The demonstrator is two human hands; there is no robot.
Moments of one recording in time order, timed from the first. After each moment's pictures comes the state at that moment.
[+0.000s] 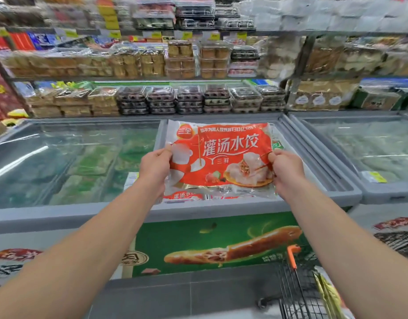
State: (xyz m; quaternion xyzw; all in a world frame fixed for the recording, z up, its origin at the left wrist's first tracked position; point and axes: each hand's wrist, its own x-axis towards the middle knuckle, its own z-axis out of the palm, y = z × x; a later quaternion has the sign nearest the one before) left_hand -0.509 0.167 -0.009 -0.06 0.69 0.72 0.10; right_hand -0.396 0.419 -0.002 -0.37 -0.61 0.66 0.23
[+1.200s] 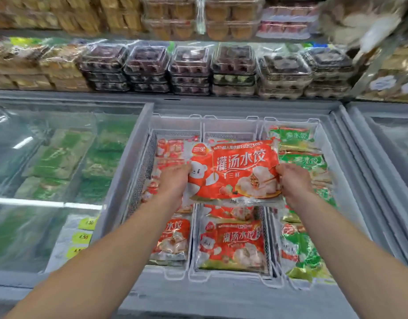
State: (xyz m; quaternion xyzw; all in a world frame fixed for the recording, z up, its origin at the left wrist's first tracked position) left_hand -0.815 0.400 -0.142 -0.20 0.68 0.68 0.18; right_hand -0.729 0.648 -0.109 -0.41 -0.68 0.60 0.10
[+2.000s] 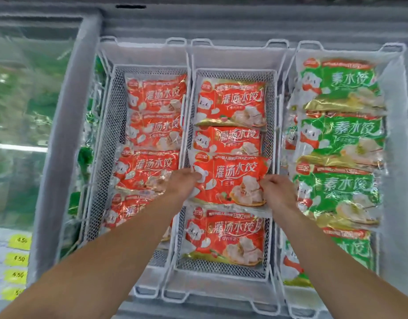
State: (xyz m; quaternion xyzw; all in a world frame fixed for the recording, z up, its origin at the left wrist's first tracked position) left_hand -0.882 0.490 -0.298 -0.28 0.78 0.41 0.37; right_hand -0.804 0.700 -0.309 -0.48 -0.70 0.50 -0.18
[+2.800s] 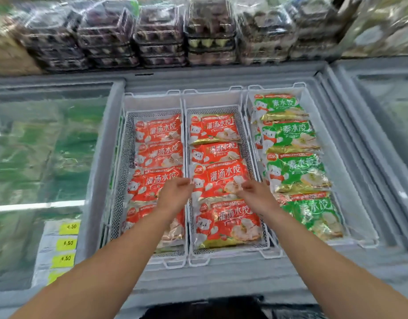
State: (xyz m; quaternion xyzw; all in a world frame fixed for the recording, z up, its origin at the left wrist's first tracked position) left_hand -0.785 0.401 -0.199 -0.05 0.84 0.45 0.31; right_hand -0.694 0.607 -0.198 -0.34 -0.79 0.48 -0.17
